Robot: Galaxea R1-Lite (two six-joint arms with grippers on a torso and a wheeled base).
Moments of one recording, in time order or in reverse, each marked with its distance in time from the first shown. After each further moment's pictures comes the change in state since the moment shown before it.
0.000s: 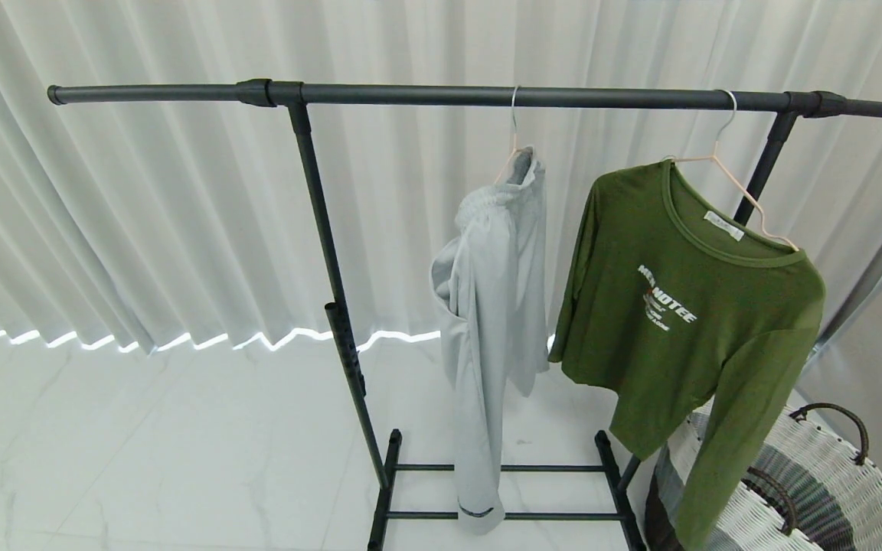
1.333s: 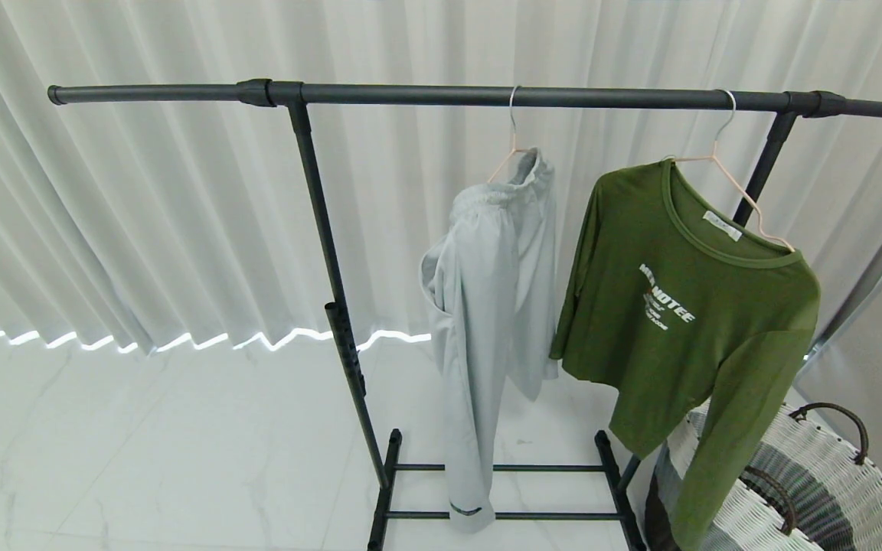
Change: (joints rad) left arm 0.000 -0.001 0.001 0.000 0.000 -0.032; right arm 0.000 0.000 0.000 0.000 0.000 0.000
